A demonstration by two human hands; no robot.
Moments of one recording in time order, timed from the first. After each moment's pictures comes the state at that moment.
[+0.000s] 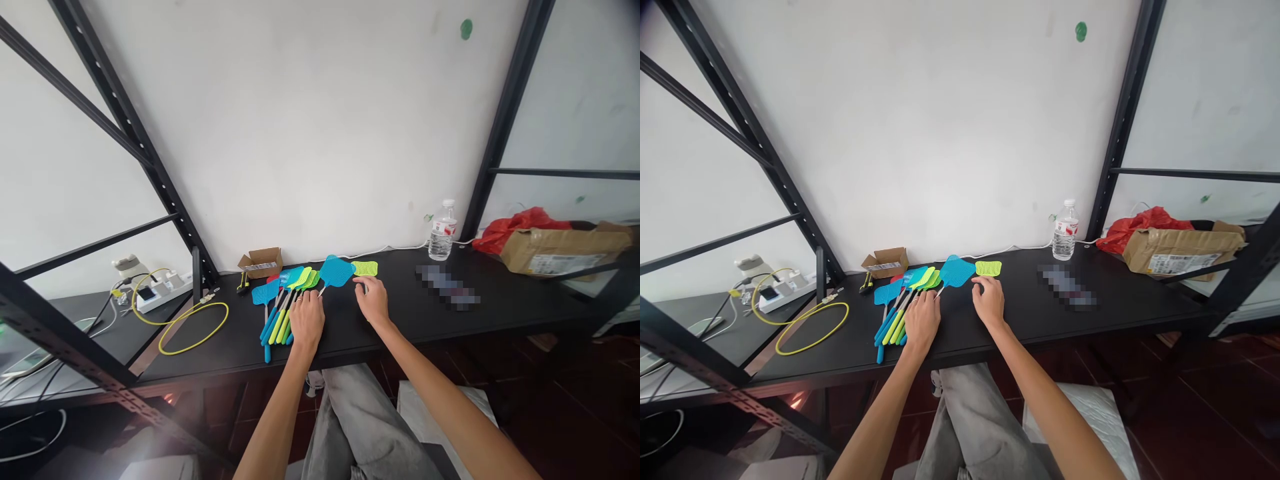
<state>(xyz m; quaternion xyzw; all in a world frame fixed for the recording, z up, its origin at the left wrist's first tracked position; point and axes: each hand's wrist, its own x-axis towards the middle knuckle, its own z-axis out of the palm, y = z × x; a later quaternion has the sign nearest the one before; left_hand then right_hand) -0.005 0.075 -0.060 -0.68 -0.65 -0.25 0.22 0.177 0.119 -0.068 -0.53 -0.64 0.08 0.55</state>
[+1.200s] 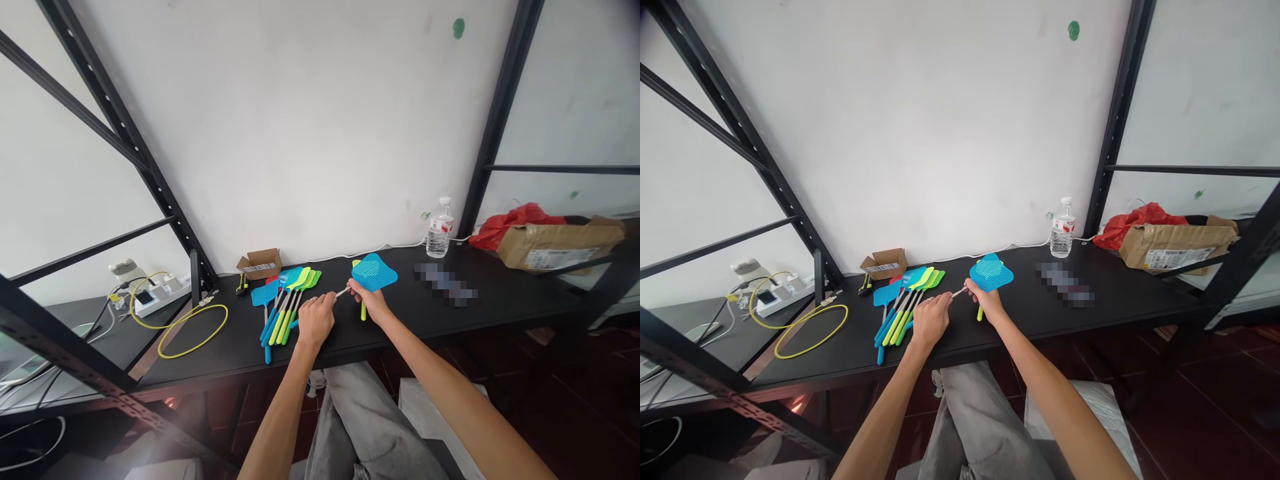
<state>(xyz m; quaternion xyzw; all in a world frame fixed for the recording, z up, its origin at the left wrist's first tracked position) 0.005 0.074 -0.059 -0.77 -0.54 -0.26 0.21 0.172 0.135 -0.078 -0.34 -0.48 0.49 0.64</state>
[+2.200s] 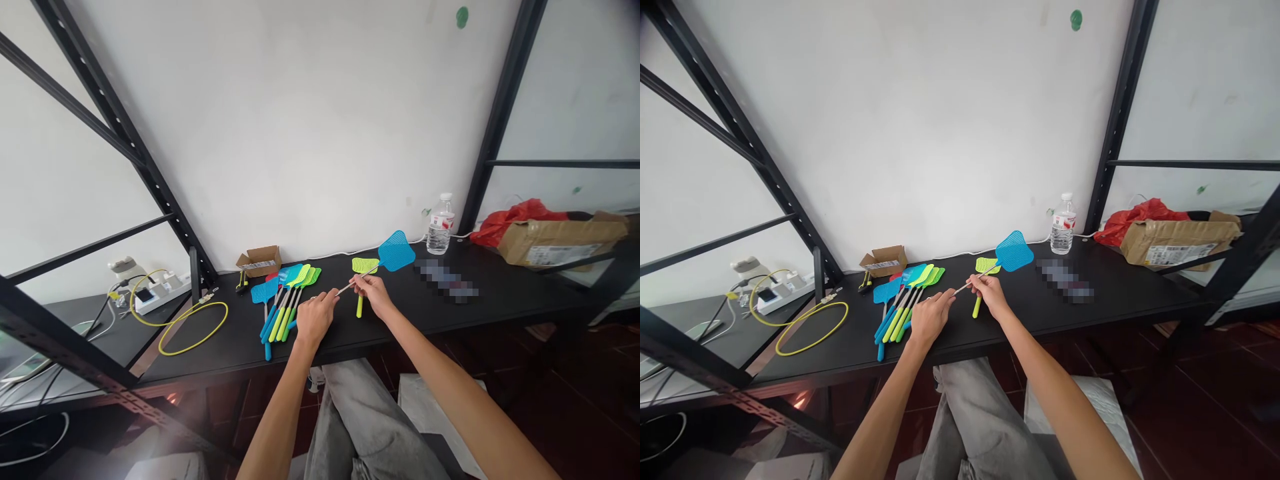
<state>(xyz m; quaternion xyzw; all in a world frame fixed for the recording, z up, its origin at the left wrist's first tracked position) 0.003 0.070 -0.054 -0.78 -0.54 -0.24 0.20 0.187 0.134 -0.072 -0.34 -0.54 0.48 0.60</state>
